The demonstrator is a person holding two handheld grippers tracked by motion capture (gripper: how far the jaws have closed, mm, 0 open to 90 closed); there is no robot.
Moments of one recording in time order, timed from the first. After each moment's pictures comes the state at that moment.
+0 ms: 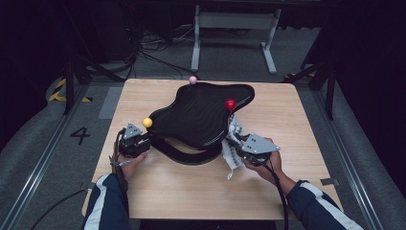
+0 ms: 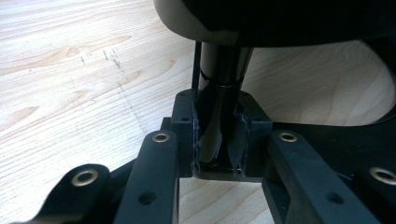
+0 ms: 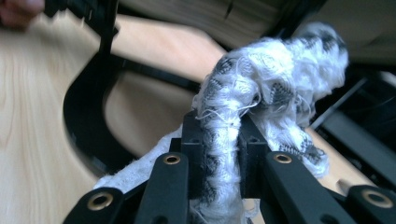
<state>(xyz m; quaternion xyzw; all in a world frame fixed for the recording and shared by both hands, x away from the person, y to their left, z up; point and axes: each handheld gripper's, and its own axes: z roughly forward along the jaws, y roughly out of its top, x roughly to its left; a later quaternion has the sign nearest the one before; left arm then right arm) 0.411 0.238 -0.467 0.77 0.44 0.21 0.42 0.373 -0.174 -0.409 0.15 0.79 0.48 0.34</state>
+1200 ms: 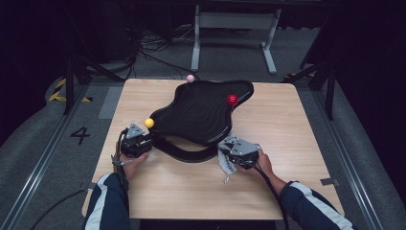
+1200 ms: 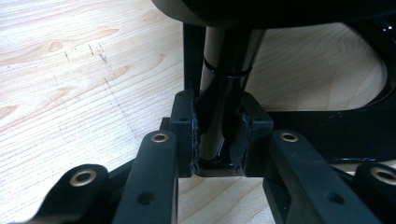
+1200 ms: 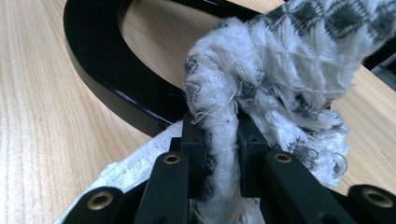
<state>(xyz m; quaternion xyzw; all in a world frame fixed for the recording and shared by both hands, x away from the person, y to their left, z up) 0.415 0.234 -0.471 0.78 0.43 0.19 0.42 0.398 -0.159 -0.479 0.16 0.85 0.42 0.27</state>
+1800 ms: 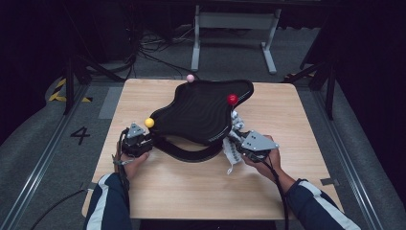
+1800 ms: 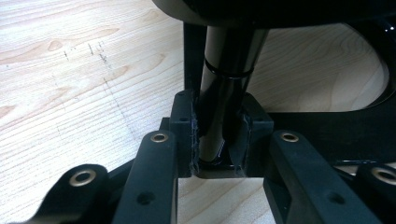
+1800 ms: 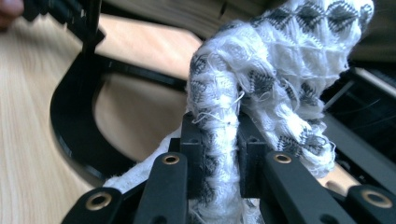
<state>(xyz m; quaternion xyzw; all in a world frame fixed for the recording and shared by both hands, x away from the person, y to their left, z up) 0.416 0.232 -0.472 0.77 0.44 0.19 0.42 0.384 -0.175 -0.414 0.15 0.79 0.48 0.35</state>
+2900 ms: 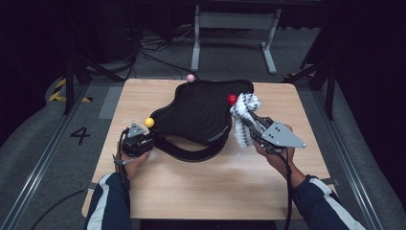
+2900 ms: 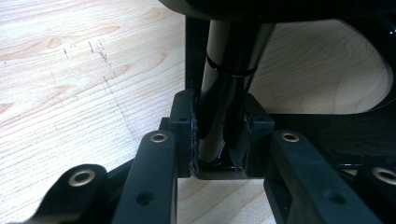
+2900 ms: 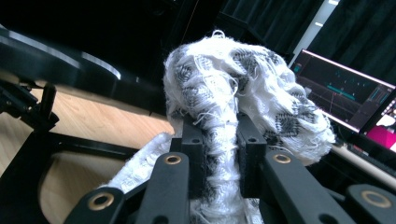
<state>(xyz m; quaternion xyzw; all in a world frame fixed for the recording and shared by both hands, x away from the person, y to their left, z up) 0.419 0.232 -0.474 0.77 0.44 0.19 0.42 0.371 -0.196 -0.353 0.15 0.70 0.54 0.43</state>
